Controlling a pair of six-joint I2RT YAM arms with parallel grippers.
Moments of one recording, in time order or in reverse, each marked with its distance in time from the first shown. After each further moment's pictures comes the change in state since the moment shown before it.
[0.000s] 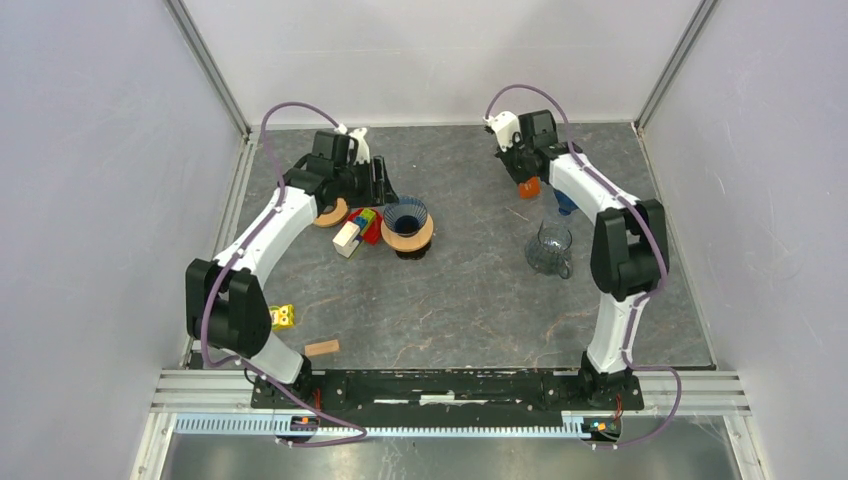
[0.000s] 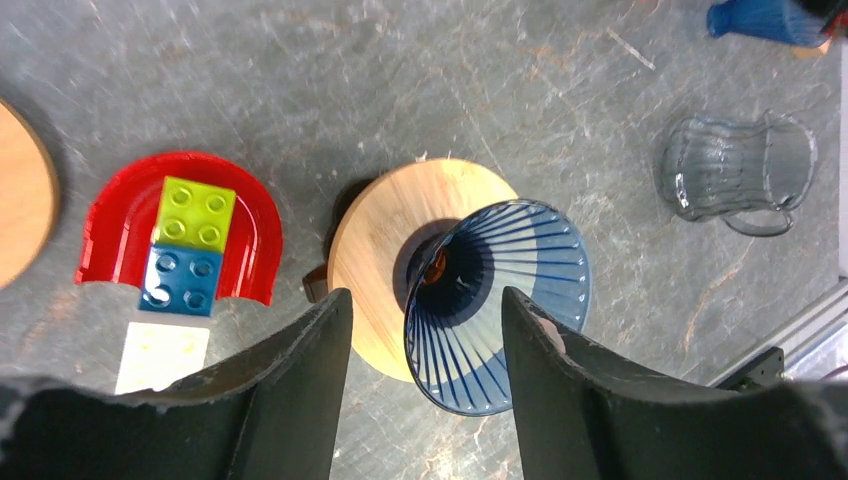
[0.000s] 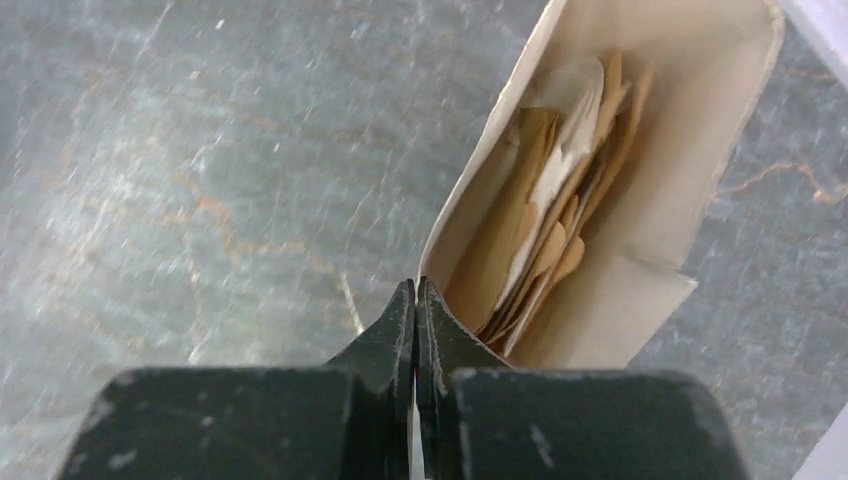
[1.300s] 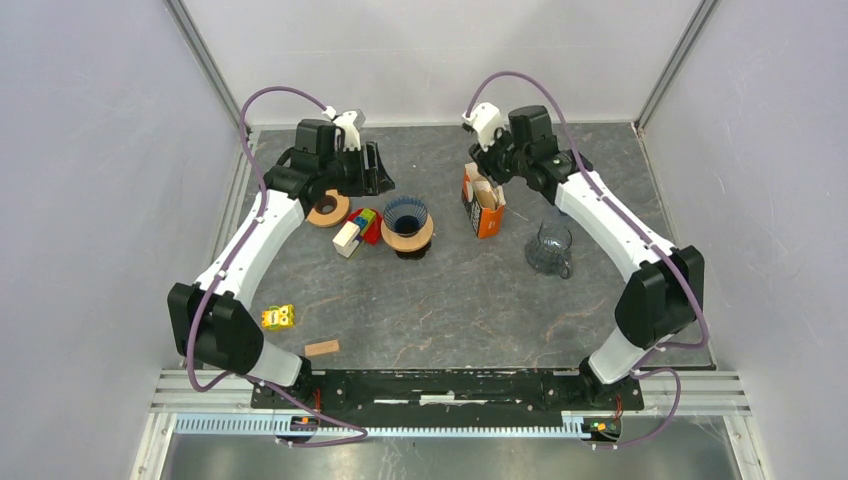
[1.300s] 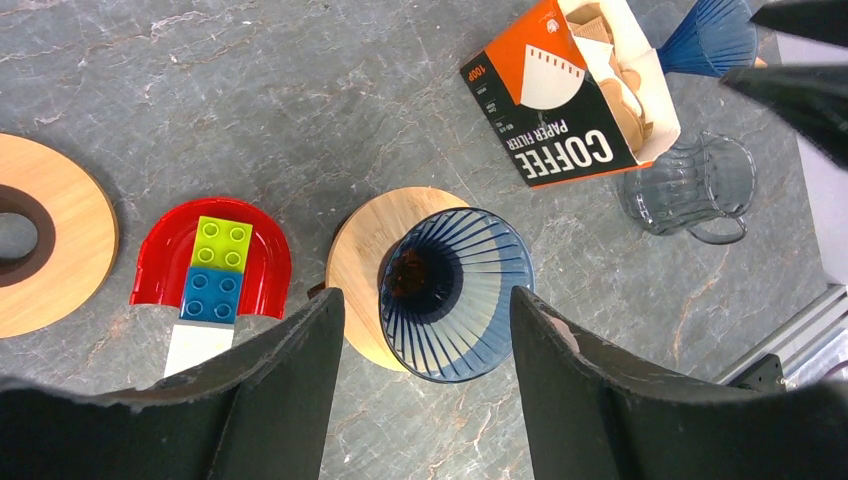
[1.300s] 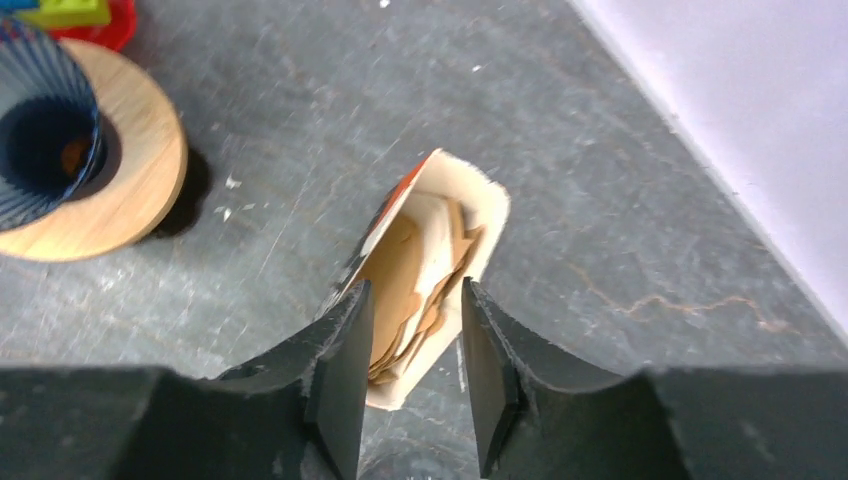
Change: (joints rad) left arm 0.010 -0.097 0.081 -0.036 -0.003 0.052; right arm 0.166 -0.360 -0.163 -0.005 -0.140 0.027
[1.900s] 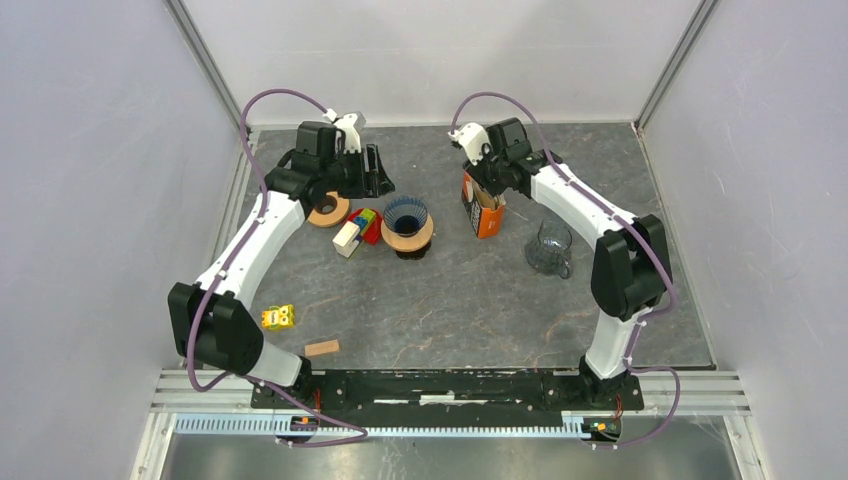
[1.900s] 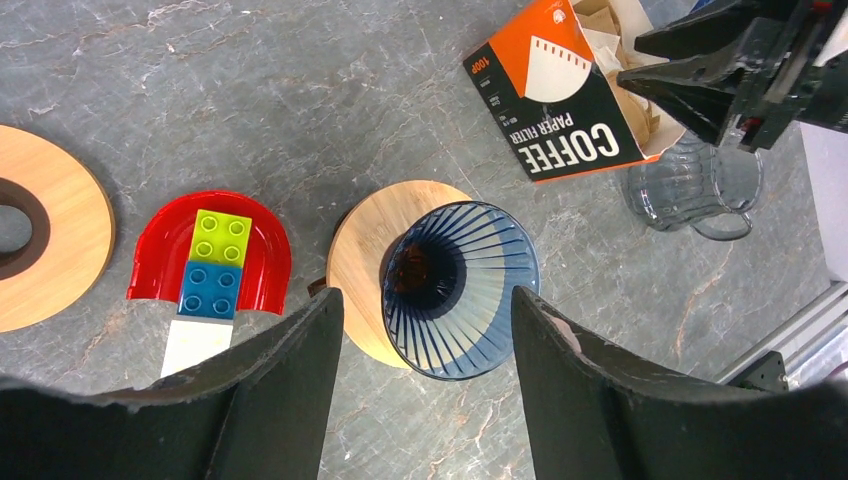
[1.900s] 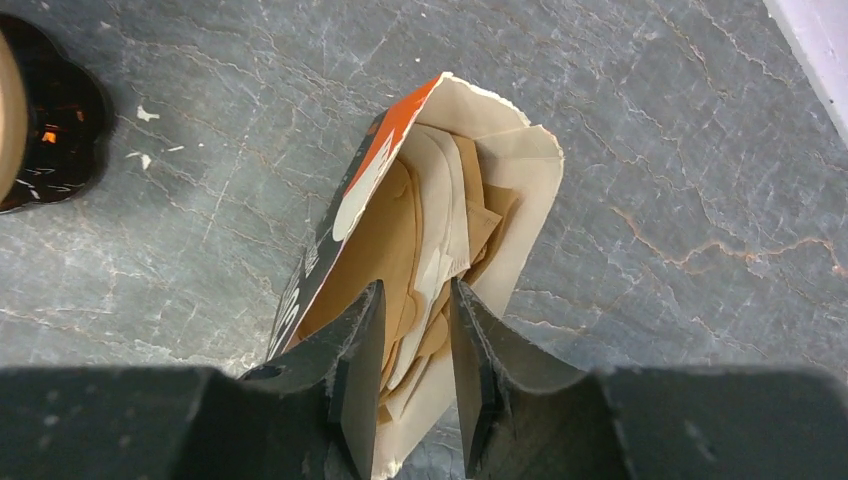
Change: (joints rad) left arm 0.000 -0.003 -0.016 0.005 0.000 0.000; right arm 0.013 0.190 0.071 -0.061 0.135 -0.007
